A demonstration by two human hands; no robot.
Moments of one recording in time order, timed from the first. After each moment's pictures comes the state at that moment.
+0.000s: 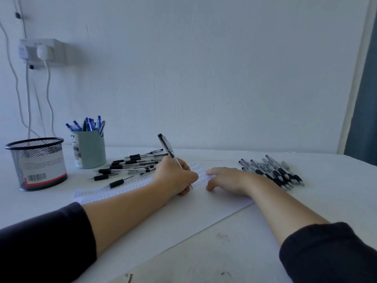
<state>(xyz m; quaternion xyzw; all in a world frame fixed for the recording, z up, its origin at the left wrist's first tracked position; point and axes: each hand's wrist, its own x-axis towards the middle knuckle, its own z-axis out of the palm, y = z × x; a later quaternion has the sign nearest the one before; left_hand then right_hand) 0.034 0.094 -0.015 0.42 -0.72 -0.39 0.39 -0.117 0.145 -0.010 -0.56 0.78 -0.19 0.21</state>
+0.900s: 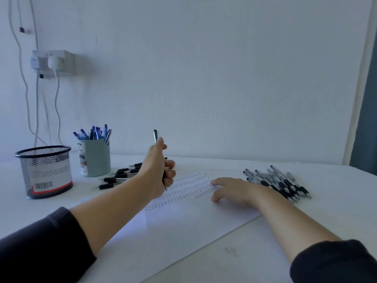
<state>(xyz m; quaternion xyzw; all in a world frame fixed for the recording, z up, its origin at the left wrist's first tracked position) 0.060 0.071 0.017 0.37 -0.49 -0.63 0.48 -0.110 0.150 -0.005 -0.57 0.78 -0.18 0.20</state>
